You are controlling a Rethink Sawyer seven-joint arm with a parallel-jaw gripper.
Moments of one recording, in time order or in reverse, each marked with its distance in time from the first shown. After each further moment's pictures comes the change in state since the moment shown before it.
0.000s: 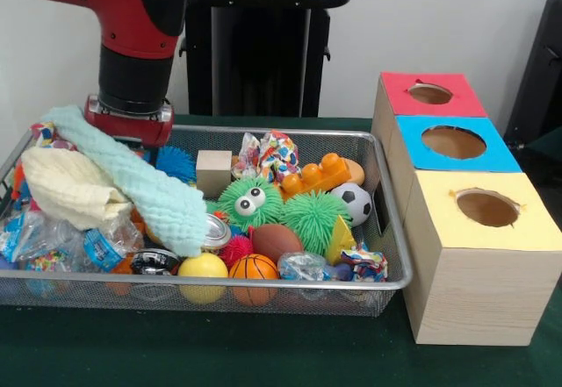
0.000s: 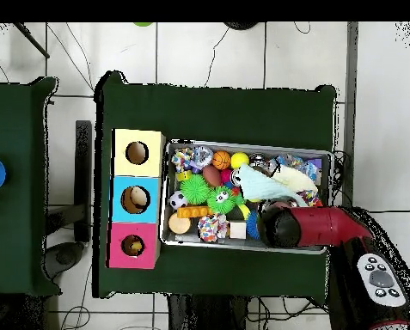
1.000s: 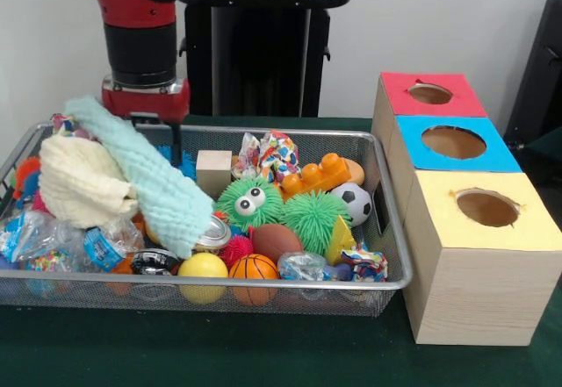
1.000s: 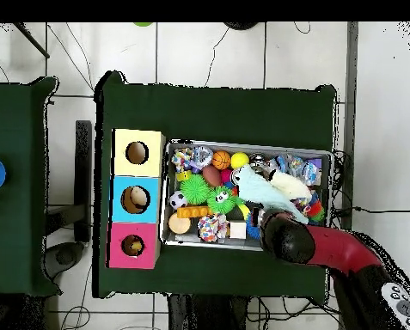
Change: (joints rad) arm -0.147 -0.073 0.116 0.197 0.207 -0.067 0.000
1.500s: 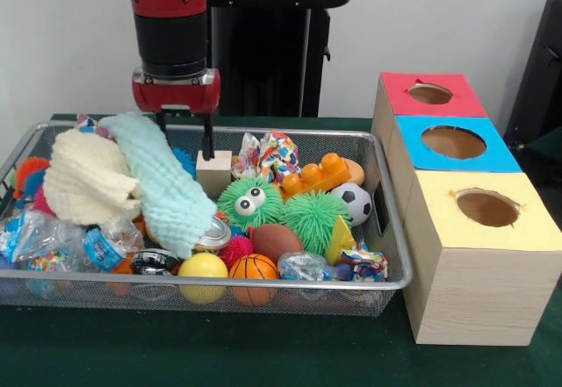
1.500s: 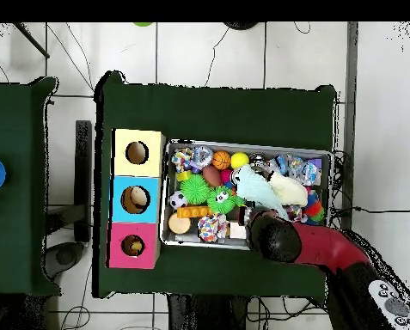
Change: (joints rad) arm 0.035 -0.041 0.031 0.049 0.058 -0.005 0.000
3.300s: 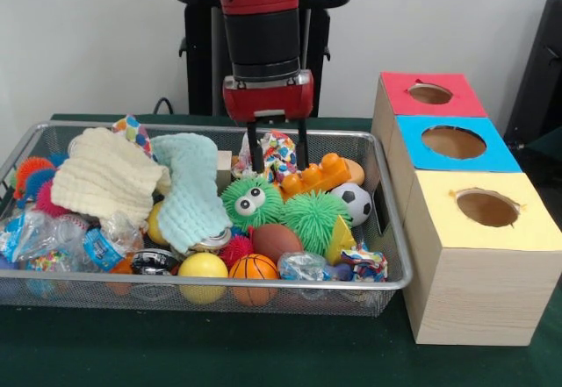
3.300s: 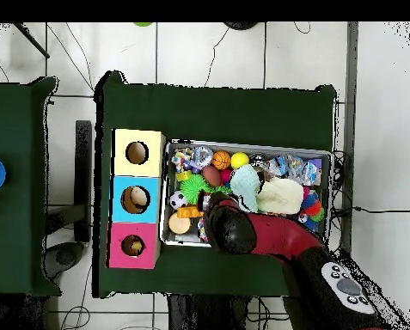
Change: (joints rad) arm 0.148 0.012 0.024 0.048 0.159 -0.165 0.000
